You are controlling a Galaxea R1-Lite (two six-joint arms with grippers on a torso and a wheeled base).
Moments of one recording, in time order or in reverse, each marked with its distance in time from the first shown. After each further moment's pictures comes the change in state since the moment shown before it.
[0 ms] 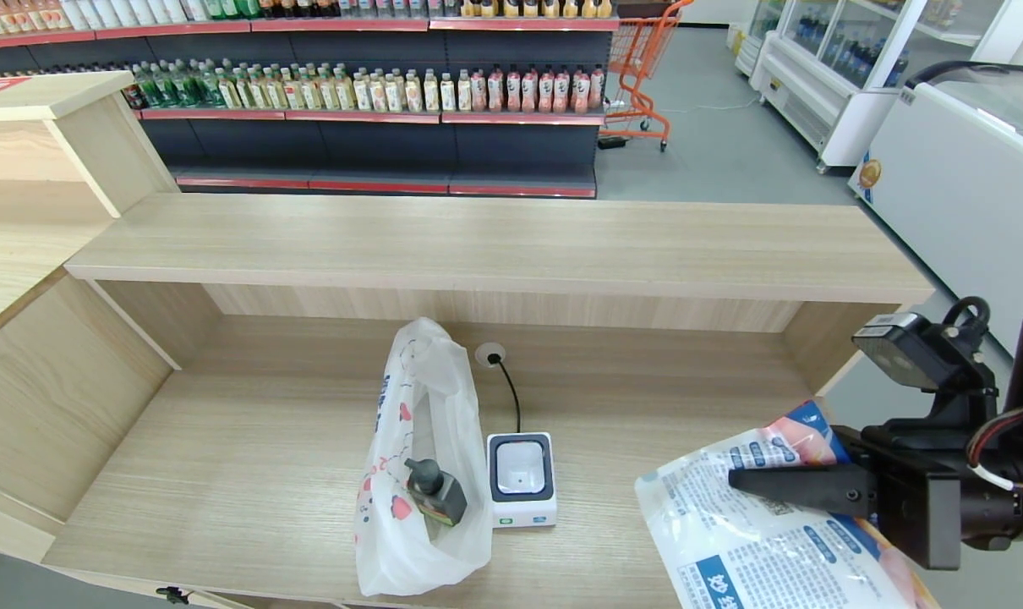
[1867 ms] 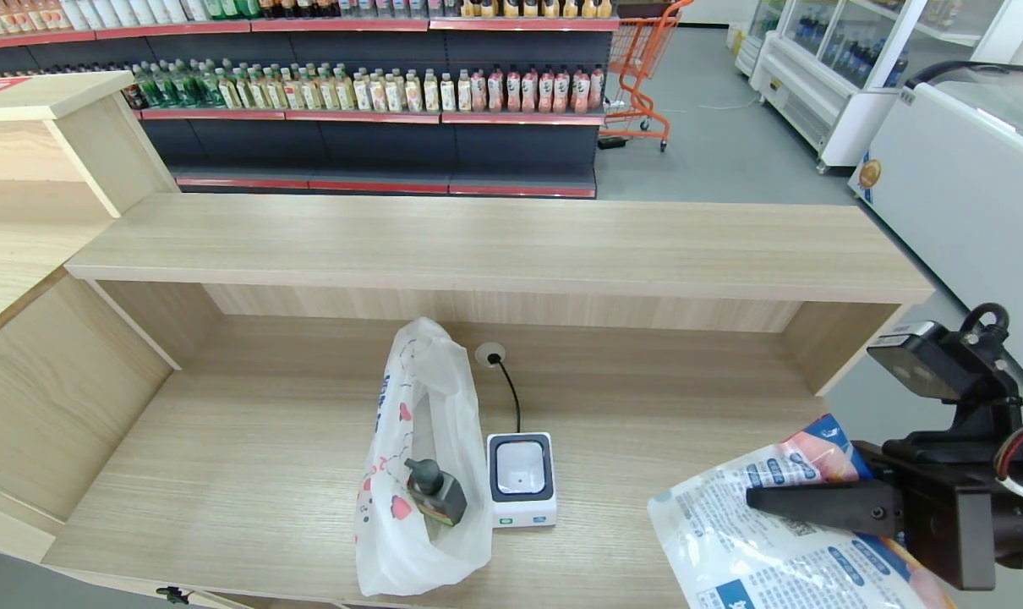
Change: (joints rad) left arm 0.000 0.000 0.000 0.000 0.000 0.000; right arm -0.003 -0.066 -0.004 0.124 0.000 0.007
